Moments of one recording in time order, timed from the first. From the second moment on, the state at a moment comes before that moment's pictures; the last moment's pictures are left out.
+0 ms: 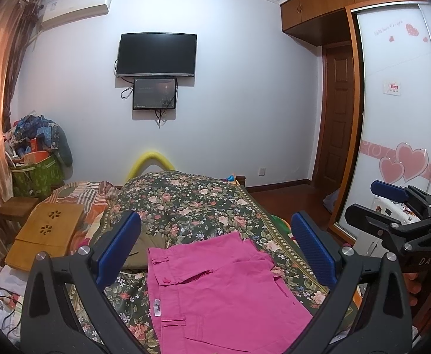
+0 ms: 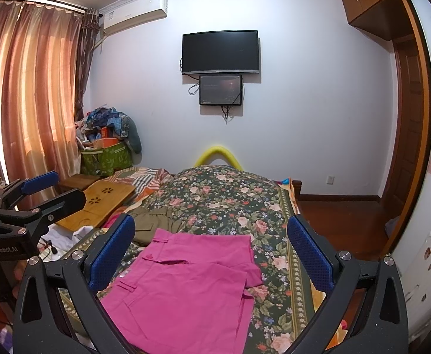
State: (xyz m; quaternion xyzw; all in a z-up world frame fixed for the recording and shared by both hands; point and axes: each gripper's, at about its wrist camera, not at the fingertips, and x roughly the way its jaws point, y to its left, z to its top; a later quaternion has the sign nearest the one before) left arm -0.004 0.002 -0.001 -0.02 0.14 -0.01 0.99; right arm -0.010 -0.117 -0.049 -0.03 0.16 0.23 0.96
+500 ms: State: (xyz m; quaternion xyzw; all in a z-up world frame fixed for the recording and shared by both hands) left arm -0.001 0.006 -0.004 -0.03 0.15 -0.01 0.99; right arm -0.011 -0.116 -0.048 -0.04 0.15 0.23 0.96
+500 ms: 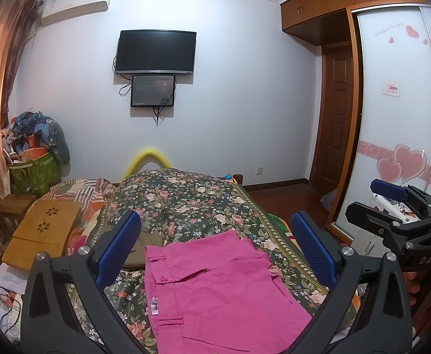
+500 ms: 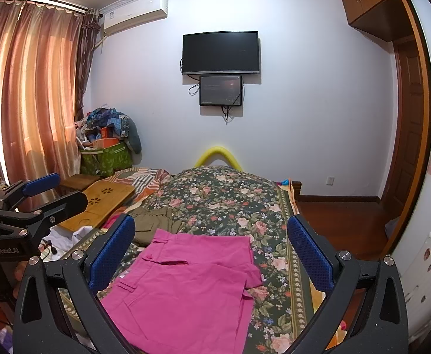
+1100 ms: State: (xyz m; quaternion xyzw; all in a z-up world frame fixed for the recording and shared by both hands) left arm 0.003 0.011 -0.010 -0.04 0.16 -0.01 0.99; right arm -0.010 -0.112 -0.049 -0.04 0.16 0.23 0.96
